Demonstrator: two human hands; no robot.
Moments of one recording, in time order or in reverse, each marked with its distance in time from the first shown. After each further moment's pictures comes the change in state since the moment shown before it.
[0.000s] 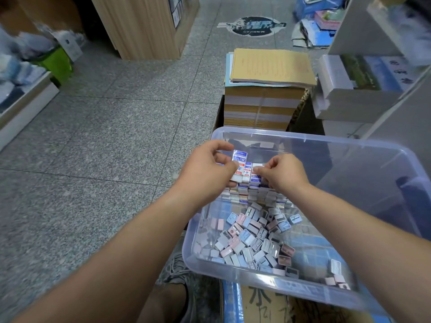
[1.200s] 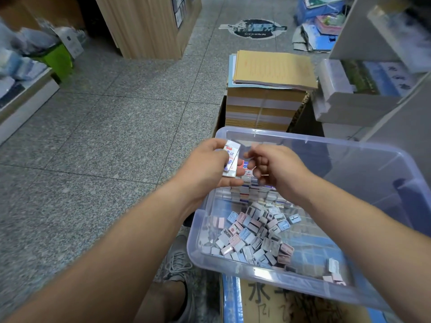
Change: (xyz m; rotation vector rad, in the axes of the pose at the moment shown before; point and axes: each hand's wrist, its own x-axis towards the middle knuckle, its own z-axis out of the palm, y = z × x) left_hand -0.006 0.015 -0.006 -0.284 -0.055 -0.163; right_hand -0.041 -0.050 -0.018 0.738 -0.315 0.010
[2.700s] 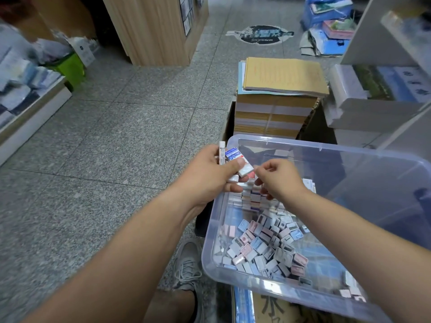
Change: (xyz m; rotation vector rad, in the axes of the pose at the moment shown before) left_hand 0.001 0.002 -0.020 0.028 -0.044 0.107; right_hand 0.028 0.033 0.011 -0.370 0.214 -0.018
